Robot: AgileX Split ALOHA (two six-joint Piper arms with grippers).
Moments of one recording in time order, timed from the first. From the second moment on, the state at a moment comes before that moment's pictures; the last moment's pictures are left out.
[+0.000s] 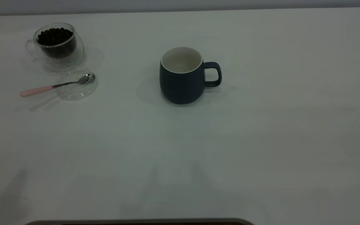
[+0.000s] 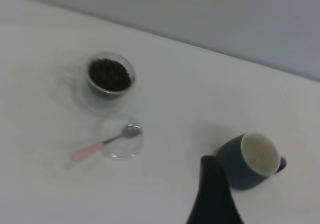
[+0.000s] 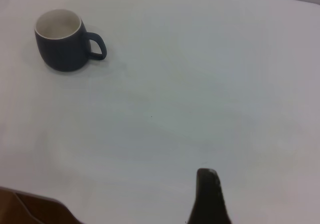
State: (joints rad) left arm -0.05 0.74 -0.53 -0.40 0.32 -0.06; right arm 0.05 -0.01 -0.48 0.13 1.12 -0.16
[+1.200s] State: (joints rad) left arm 0.43 1.87 -0.90 -1.27 0.74 1.03; right arm 0.05 -0.01 -0.48 0.13 1.12 -0.16
